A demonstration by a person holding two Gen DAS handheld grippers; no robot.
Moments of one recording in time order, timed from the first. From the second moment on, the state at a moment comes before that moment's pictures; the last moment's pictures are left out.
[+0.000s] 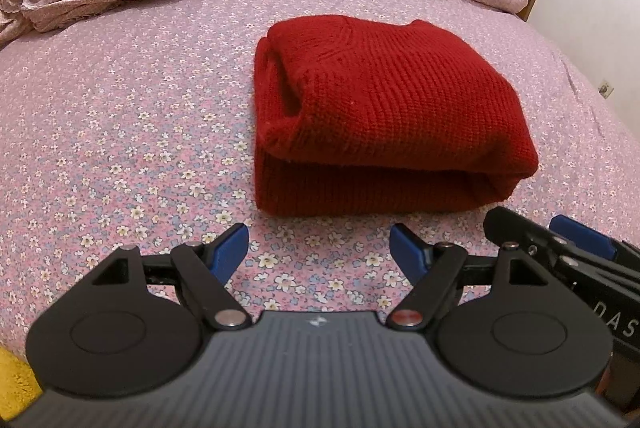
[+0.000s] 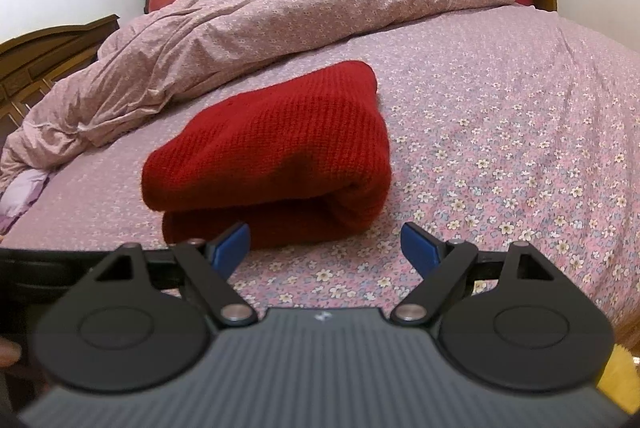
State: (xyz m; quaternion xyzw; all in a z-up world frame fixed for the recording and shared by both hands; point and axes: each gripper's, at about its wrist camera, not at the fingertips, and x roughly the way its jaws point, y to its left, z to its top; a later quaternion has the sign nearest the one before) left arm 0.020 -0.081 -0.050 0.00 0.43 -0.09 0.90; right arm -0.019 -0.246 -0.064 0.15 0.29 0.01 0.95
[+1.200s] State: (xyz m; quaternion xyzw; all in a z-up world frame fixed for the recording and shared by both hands) left arm 0.018 -0.084 -0.051 0.00 0.42 -0.10 0.90; right arm -0.022 -0.249 -0.066 0.17 0.29 0.01 0.94
